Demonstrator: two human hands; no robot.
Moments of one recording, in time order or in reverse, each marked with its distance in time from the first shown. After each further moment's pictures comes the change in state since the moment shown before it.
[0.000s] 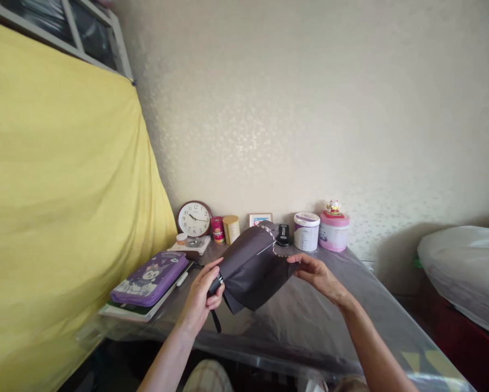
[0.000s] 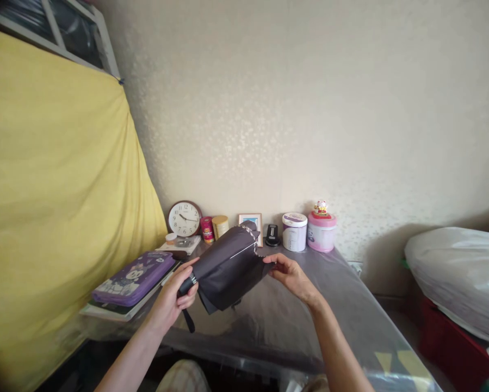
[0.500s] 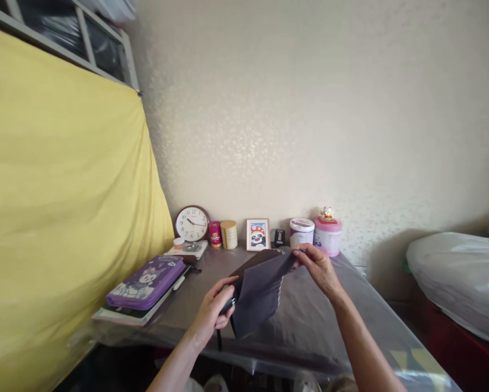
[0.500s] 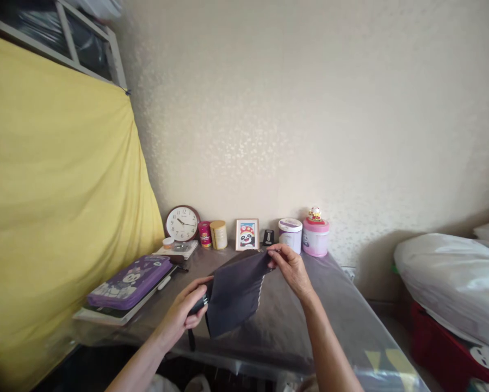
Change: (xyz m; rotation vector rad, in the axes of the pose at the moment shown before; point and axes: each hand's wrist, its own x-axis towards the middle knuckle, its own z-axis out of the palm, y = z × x) left_hand -0.022 -0.021 0.011 0.148 -0.136 -0.112; right_hand 0.006 -0.023 0.003 -0.108 0.312 -0.208
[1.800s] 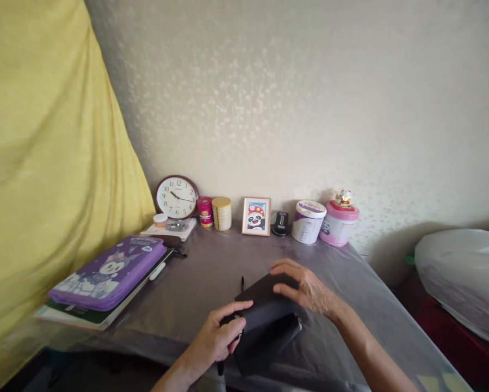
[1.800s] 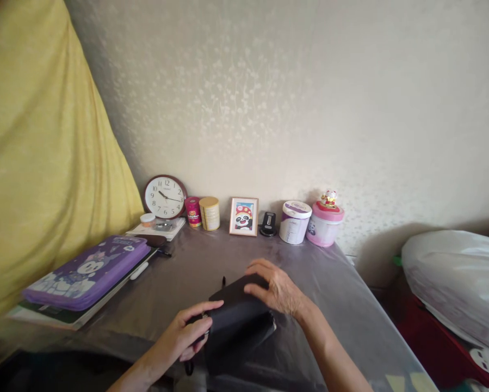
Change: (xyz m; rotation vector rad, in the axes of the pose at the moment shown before) left_hand 0.043 -0.075 -0.021 0.097 -0.144 -0.272; right_hand 0.008 0.072 0.030 -0.643 -0.628 -0.100
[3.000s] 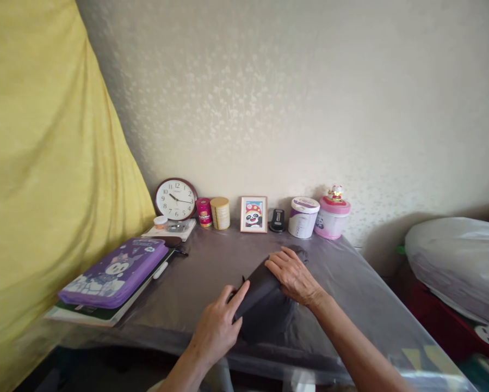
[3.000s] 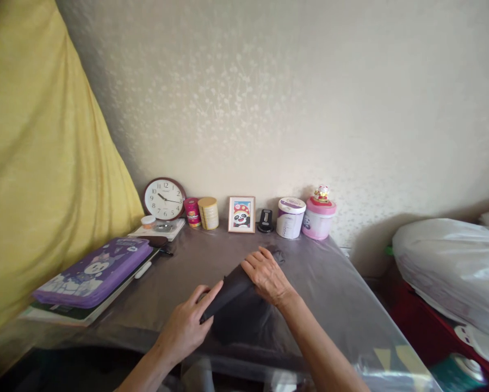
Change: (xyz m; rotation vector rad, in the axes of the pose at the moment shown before) left_hand -0.006 0.003 0.004 1.231 0.285 0.423; right_hand 0.007 -0.027 0.003 -0.595 -0.038 -0.148
